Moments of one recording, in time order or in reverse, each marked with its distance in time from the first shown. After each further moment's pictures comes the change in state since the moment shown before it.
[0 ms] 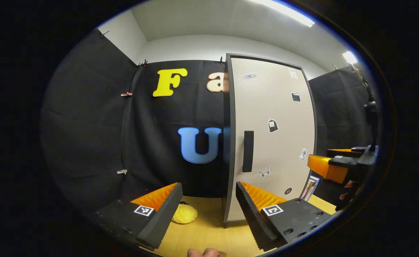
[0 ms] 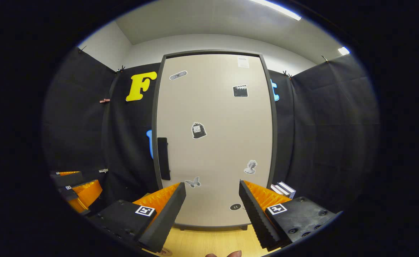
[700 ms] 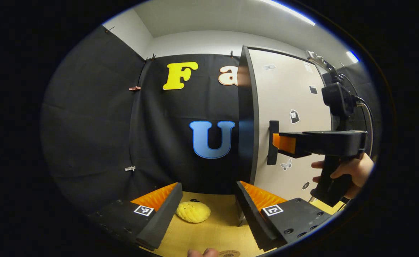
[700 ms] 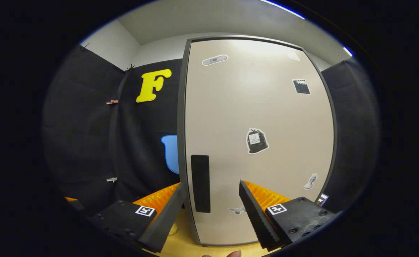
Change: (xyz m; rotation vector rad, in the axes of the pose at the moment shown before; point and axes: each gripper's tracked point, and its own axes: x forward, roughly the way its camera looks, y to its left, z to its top) left arm 0.025 0.056 -0.030 -0.011 0.044 0.061; right arm 0.122 0.108 -0.001 0.017 -0.014 0.078
